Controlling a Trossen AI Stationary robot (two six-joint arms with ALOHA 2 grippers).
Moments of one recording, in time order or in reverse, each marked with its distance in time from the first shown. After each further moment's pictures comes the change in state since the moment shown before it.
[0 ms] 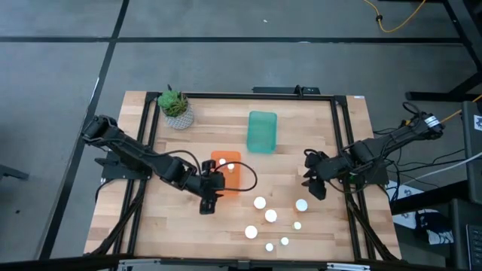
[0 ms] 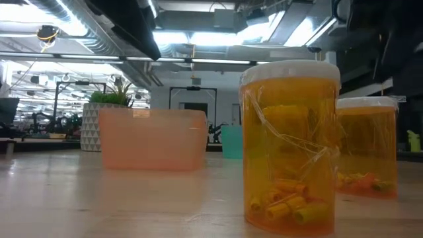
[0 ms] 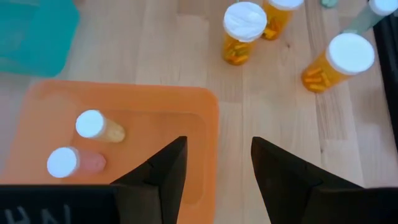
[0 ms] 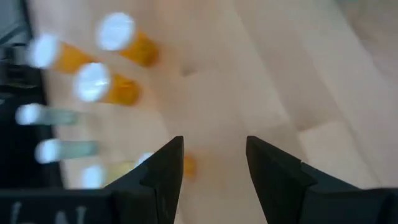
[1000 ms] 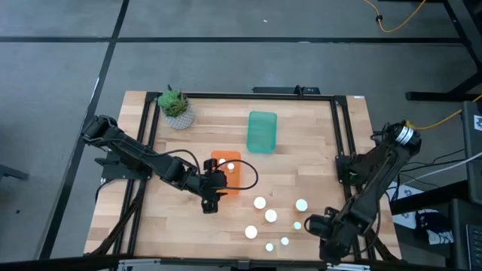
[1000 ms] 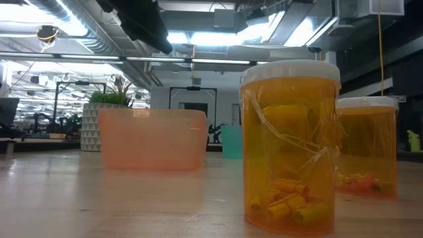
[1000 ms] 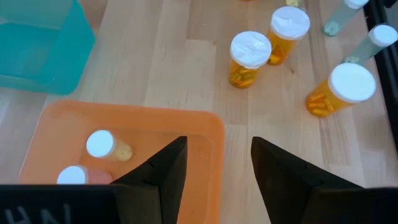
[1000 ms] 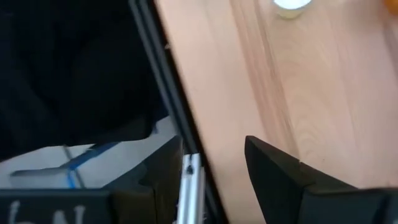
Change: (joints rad) left arm 0.000 0.001 0.000 0.060 -0.054 0.001; right arm 0.568 0.574 0.331 0.056 -0.148 0.524
